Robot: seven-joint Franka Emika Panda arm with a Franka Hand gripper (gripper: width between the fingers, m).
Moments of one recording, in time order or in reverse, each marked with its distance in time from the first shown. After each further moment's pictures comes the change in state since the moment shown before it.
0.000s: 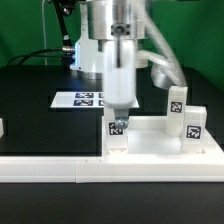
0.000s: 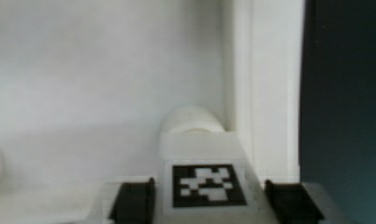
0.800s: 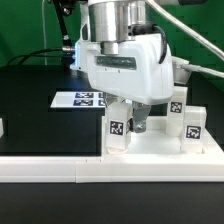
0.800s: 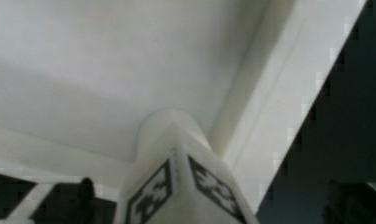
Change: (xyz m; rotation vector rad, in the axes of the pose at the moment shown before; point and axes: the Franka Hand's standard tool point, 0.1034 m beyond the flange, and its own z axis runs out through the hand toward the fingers) arm -0.005 0.000 0.005 0.025 0.031 -0.616
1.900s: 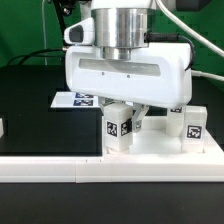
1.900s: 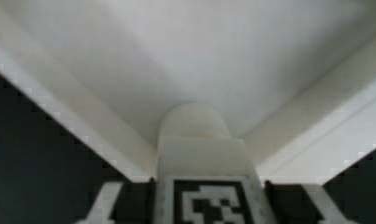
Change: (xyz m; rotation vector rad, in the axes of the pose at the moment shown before) arm 0.000 0.009 0.005 -0.061 0.012 -0.356
